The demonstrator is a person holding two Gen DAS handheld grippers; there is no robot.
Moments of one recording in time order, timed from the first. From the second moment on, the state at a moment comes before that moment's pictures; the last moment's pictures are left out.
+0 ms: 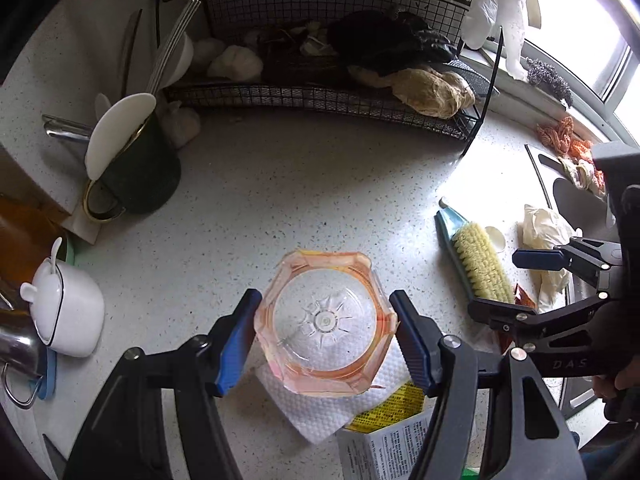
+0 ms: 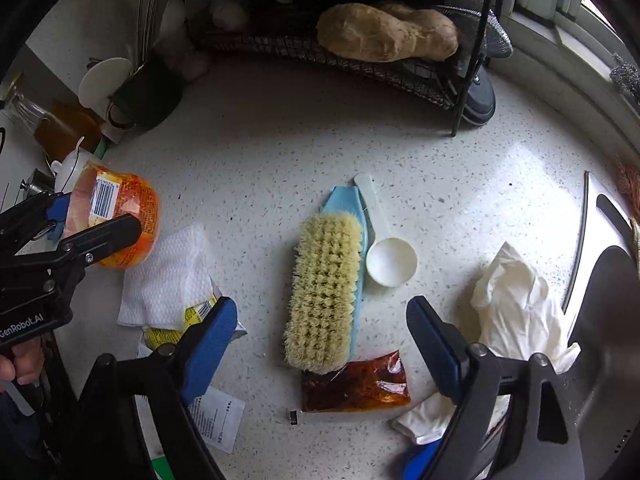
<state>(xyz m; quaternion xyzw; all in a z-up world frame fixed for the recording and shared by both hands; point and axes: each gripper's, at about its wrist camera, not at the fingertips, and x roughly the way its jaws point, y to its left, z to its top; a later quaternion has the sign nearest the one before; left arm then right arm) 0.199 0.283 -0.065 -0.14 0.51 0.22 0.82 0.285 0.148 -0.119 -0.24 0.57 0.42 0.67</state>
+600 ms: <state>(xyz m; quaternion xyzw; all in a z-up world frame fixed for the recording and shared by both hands) 0.183 0.258 -0.048 -0.16 0.49 0.22 0.83 0.266 0.132 -0.083 -0.22 0.50 0.44 0.71</state>
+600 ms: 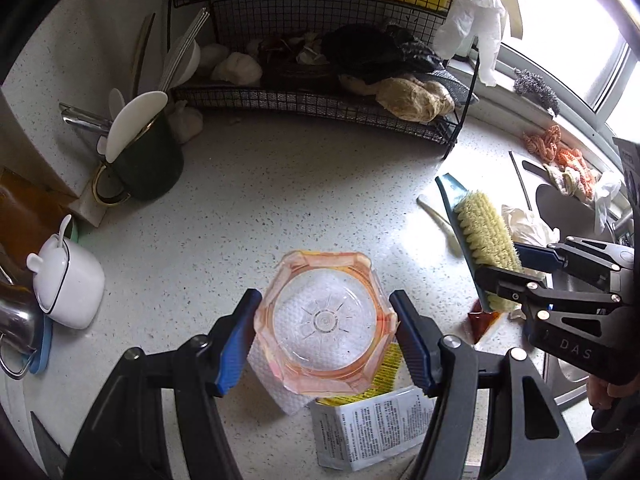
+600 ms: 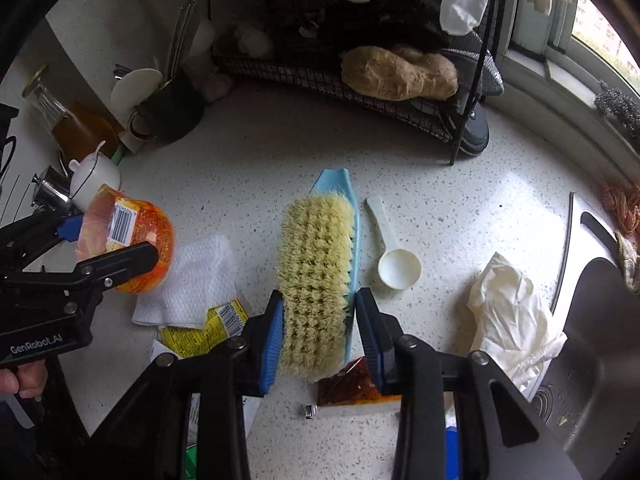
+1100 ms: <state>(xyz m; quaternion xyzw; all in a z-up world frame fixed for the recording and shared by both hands) 0.163 0.118 -0.001 -0.08 0.46 0.18 0.87 0.218 -0.003 -0.024 -0.17 0.47 0.42 0.76</state>
